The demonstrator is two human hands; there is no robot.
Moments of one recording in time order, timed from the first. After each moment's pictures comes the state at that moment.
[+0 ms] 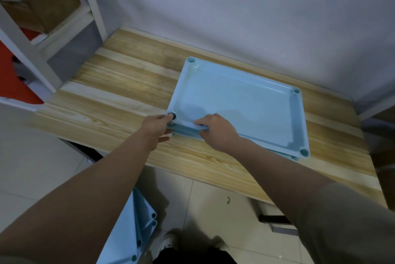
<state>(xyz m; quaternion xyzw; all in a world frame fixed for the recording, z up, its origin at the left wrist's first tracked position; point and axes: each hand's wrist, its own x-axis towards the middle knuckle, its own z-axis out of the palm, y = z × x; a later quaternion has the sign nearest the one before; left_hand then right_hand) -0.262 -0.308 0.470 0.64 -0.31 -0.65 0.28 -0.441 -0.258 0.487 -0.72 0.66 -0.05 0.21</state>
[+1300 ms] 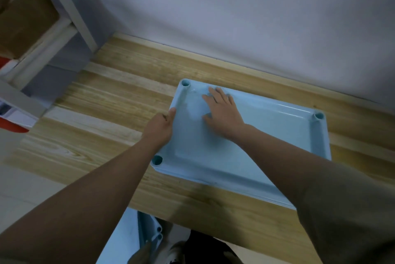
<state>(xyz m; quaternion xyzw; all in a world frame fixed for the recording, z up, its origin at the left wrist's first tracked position) -0.317 -0.423 0.434 0.70 -0.58 -0.39 0.15 -0.510 -0.413 0.465 -0.73 0.67 -0.01 0.15</state>
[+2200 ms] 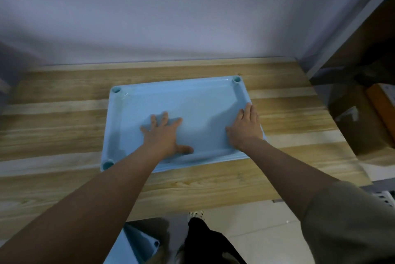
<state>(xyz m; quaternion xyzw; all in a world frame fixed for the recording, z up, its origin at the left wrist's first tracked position) -0.425 -0.349 0.466 0.43 -0.87 -0.16 -0.19 -0.623 -0.235 0.462 -0.39 0.91 0.06 0.13</state>
